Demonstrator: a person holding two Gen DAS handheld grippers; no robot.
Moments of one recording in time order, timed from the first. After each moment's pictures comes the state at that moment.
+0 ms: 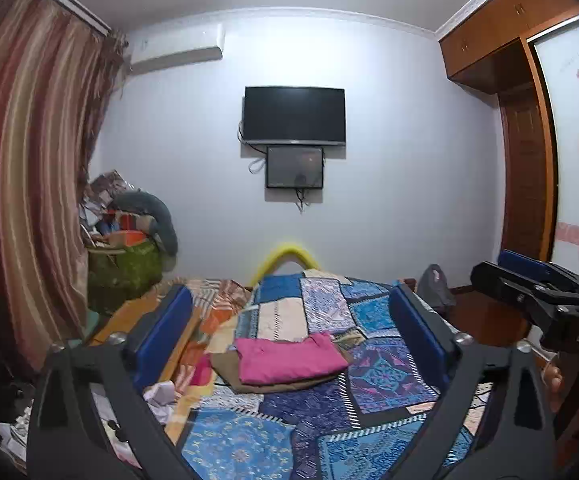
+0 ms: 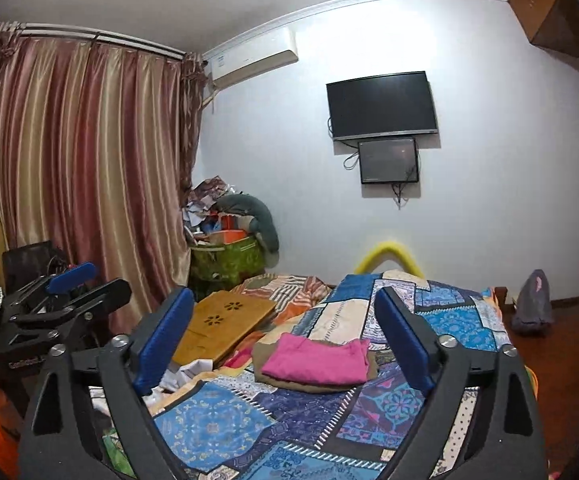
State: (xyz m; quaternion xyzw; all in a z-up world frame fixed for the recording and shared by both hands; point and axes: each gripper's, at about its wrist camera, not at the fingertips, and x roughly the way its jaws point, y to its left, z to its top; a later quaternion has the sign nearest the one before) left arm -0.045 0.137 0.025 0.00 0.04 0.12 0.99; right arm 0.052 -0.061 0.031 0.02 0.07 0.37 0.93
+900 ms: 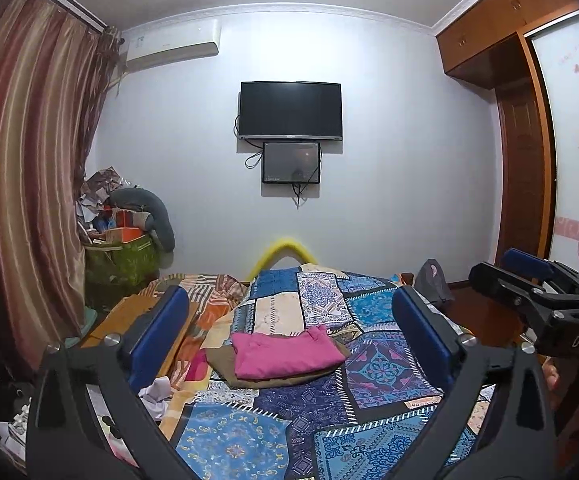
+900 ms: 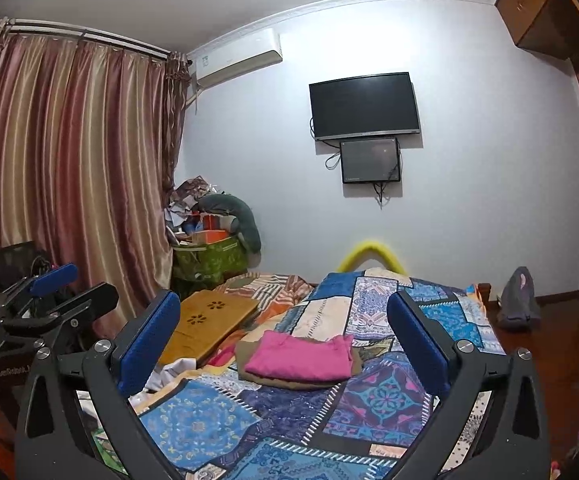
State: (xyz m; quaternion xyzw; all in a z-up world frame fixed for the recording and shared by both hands) left arm -0.034 0.135 0.014 -0.01 0.05 0.11 0.99; right arm 0.039 -0.071 0.020 0.02 0.07 0.34 0.94
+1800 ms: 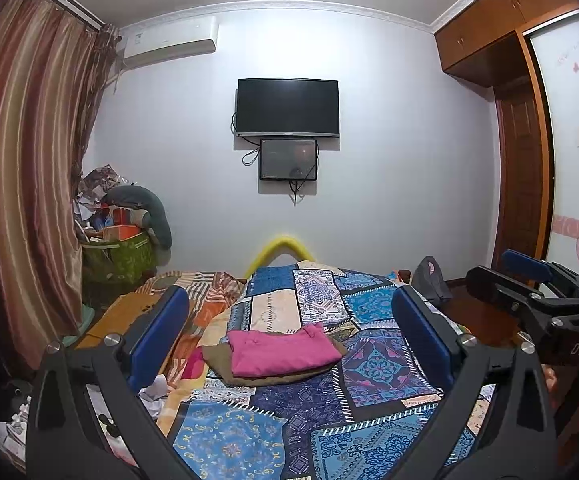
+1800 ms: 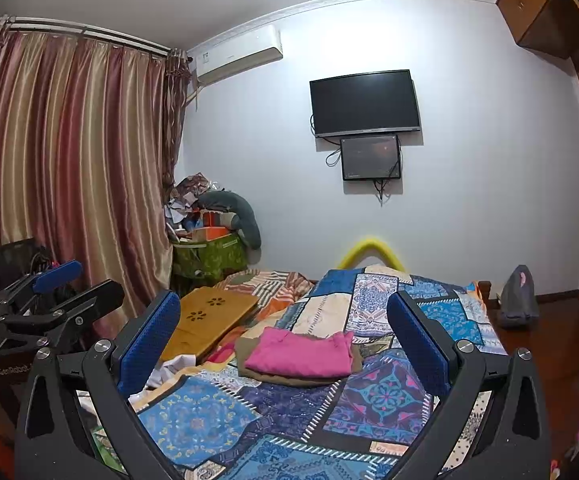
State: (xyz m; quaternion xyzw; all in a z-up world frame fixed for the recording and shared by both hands) left arm -0.030 0.134 0.011 -0.01 0.06 0.11 0.99; right arm 0.038 -0.070 0.021 0.01 0.08 0.34 0.94
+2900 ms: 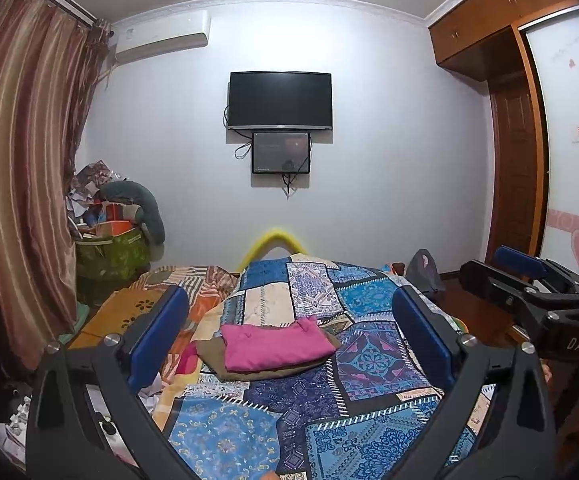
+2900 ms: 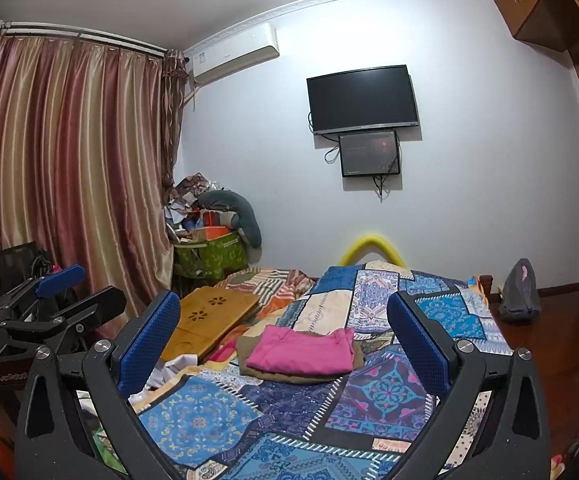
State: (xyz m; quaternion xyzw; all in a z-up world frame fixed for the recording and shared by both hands) left arm -0.026 0.130 0.007 0.00 0.07 0.09 0.99; right arm 0.041 -0.070 0.018 0.02 0.08 0.34 0.94
